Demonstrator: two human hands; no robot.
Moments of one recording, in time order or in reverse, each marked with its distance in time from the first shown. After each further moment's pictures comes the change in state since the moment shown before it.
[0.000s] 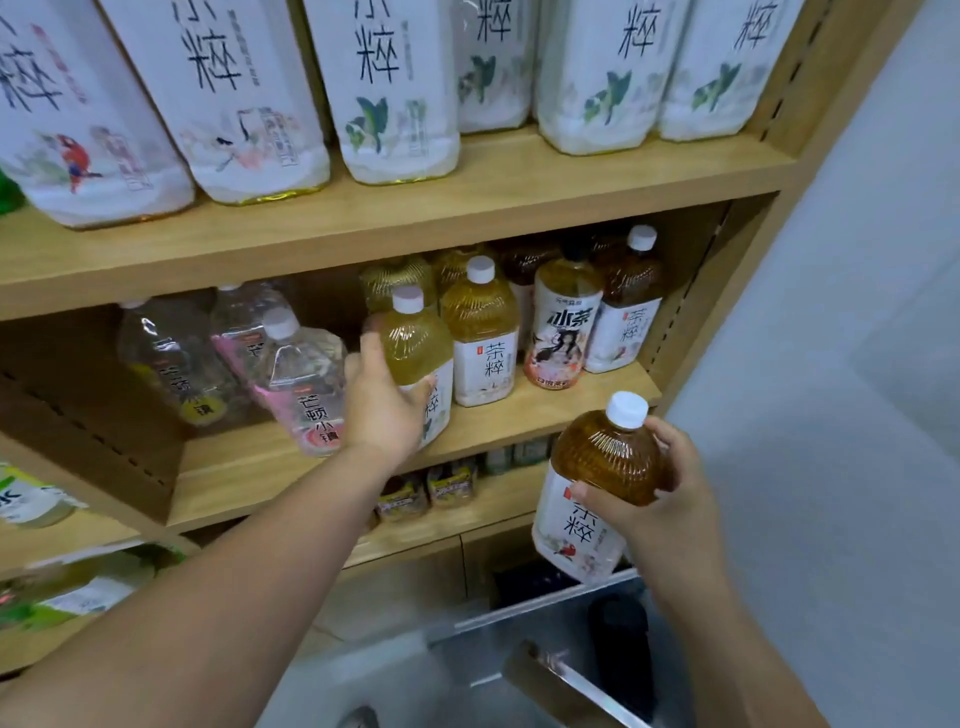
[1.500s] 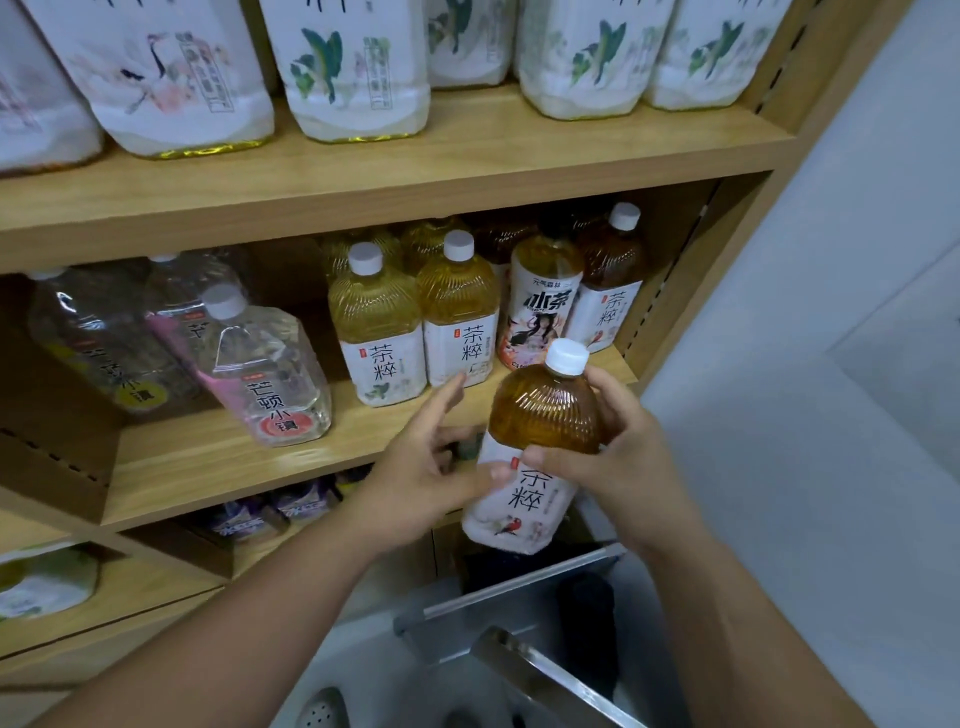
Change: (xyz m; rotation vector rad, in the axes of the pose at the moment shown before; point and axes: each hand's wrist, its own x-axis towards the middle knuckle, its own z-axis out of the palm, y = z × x) left_hand -0.065 -0.003 0.017 -0.489 -0.659 0.046; right_hand 0.034 -0.030 0.008 0.125 -0.293 -0.017
